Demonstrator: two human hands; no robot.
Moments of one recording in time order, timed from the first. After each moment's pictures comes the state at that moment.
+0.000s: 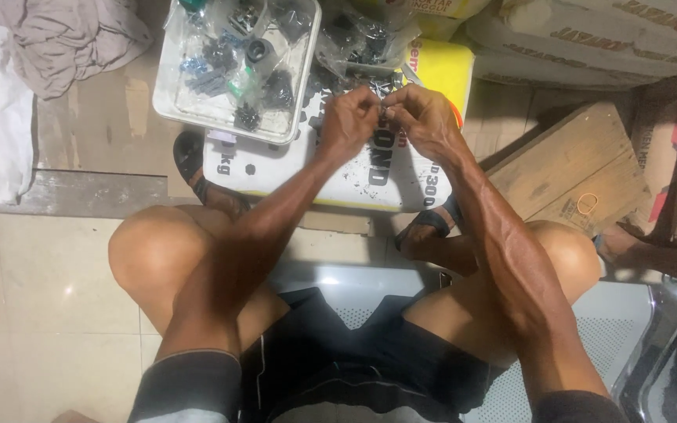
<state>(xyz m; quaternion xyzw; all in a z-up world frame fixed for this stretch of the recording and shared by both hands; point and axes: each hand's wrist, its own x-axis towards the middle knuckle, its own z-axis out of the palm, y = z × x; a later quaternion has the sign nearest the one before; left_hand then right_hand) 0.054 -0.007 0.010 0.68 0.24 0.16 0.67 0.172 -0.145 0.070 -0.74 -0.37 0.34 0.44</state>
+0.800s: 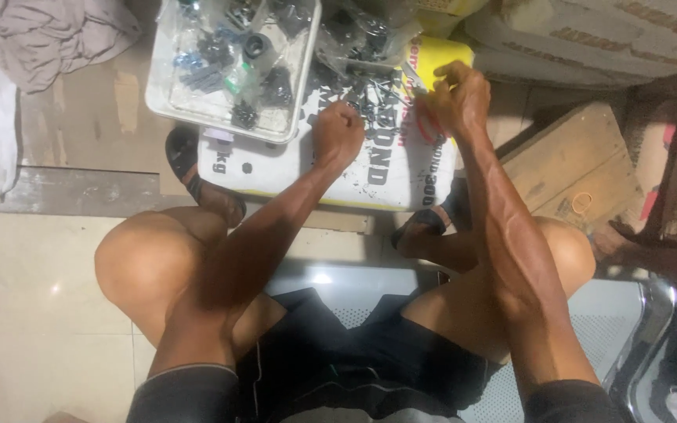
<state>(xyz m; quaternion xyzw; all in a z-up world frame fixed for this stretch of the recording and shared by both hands) 0.047 -0.019 -0.031 0.71 0.42 0.03 0.56 0.250 -0.173 -0.025 -0.90 -0.28 0.11 0.31</state>
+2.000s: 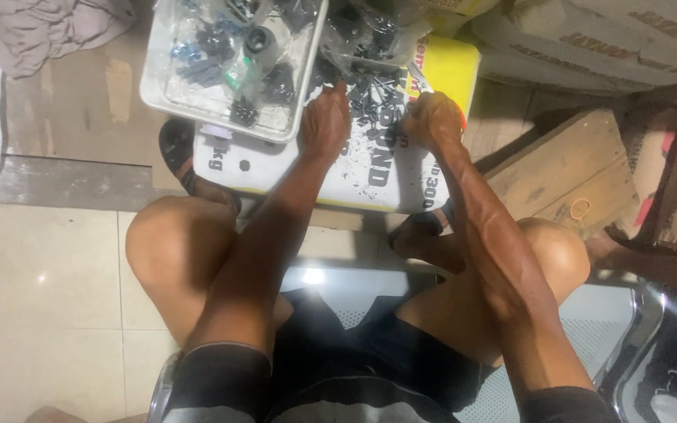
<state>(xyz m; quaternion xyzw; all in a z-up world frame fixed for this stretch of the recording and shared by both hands) 0.039 0.012 -0.039 0.89 0.30 0.05 0.33 0.219 -0.173 -0.102 -0.93 -0.33 0.14 0.06</state>
